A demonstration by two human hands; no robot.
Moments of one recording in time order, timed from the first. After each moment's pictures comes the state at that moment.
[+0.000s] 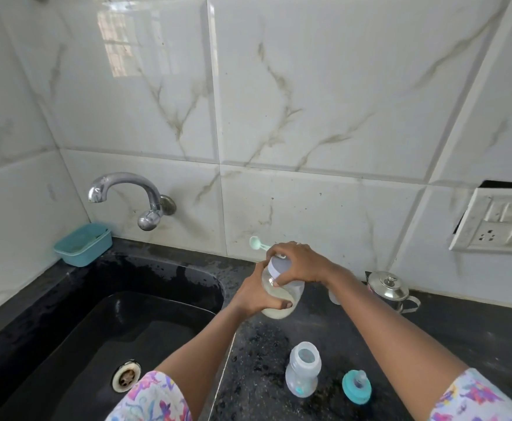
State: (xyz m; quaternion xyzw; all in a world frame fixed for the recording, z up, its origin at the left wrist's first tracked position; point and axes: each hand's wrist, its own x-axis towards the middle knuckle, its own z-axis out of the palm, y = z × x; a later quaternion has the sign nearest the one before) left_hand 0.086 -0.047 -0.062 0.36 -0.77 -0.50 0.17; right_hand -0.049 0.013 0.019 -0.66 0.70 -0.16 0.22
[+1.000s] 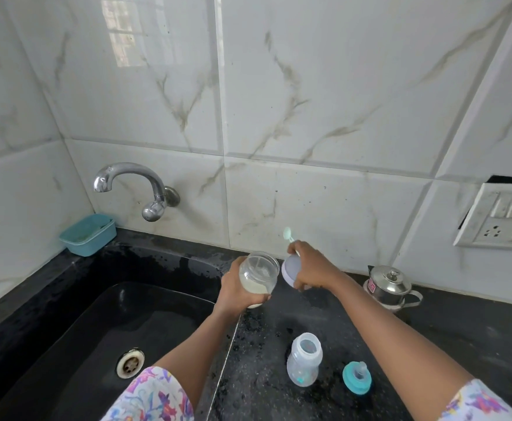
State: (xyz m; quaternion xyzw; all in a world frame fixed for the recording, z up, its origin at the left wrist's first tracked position) left_hand 0.118 -0.052 -0.087 0.44 -0.73 -0.44 0.28; right_hand -0.061 0.018 -0.017 -0.56 0.78 -0.19 0.22
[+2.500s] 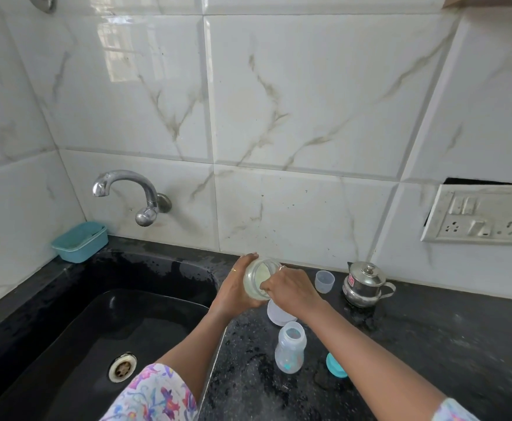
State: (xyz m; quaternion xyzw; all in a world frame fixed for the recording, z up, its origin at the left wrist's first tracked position) left_hand 0.118 -0.026 -0.069 0.31 -0.84 -0.36 0.27; right_hand 0.001 0.068 -0.013 -0.71 0.70 0.01 -0.10
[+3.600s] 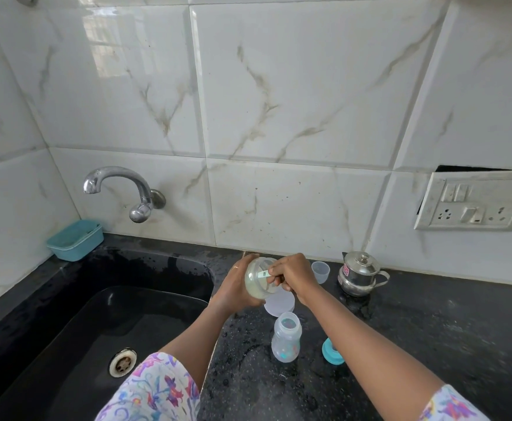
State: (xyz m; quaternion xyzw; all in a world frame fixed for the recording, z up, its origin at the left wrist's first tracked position) left_hand 0.112 -0.024 -0.077 0.30 -0.86 -0.35 0.22; right_hand -0.012 0.068 -0.016 -0.29 0.72 -0.51 0.37
